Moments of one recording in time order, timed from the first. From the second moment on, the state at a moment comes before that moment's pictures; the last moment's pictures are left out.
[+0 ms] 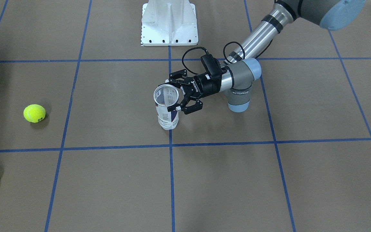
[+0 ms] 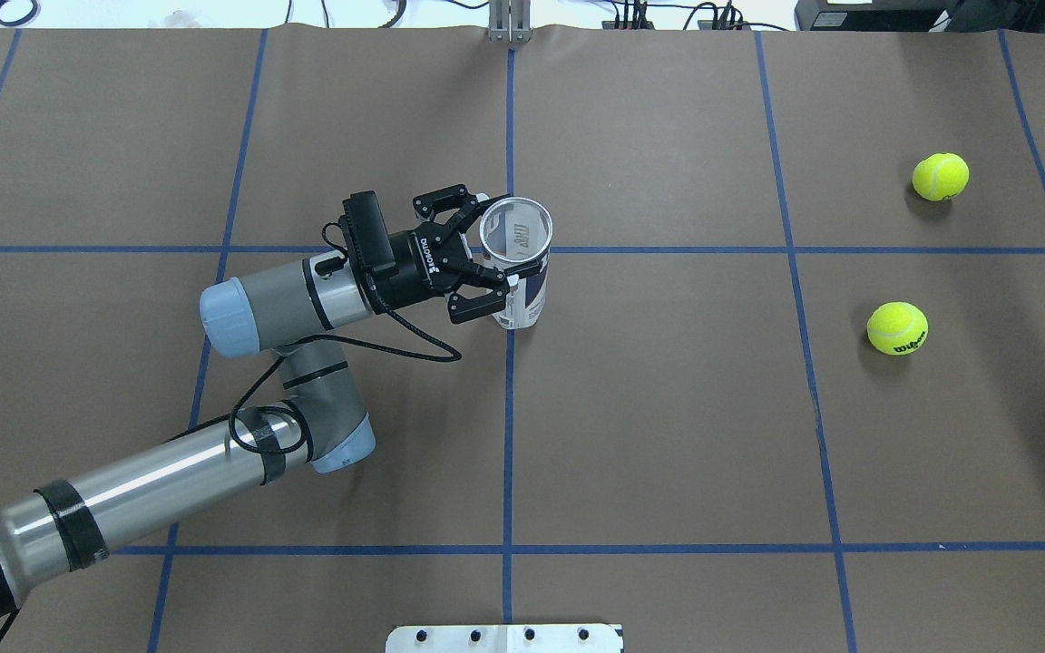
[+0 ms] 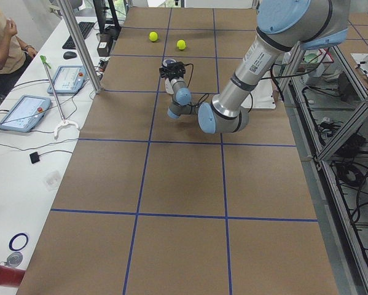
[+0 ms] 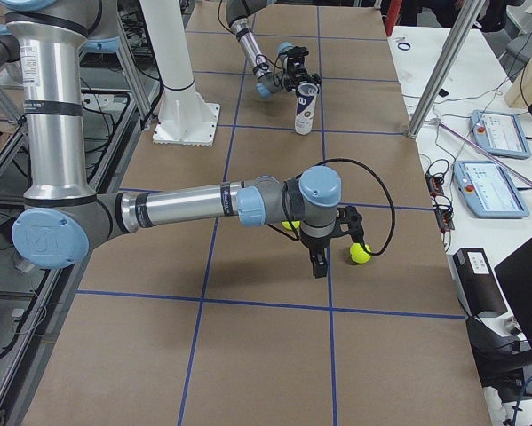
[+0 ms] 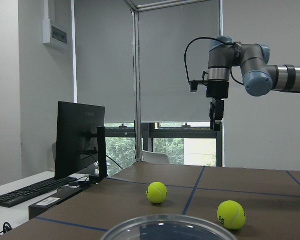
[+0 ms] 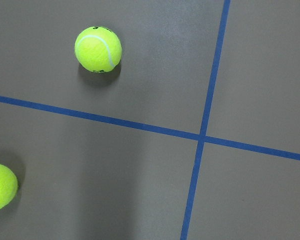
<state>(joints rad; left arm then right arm) -0.53 -2.40 -0.85 -3.77 -1.62 -0.33 1.51 -1.56 1.74 -1.56 2.34 -0.02</state>
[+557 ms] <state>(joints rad) -0.54 -2.40 -0.85 -3.75 -1.62 -0.30 1.51 -1.56 1.74 -1.56 2.34 -0.02</state>
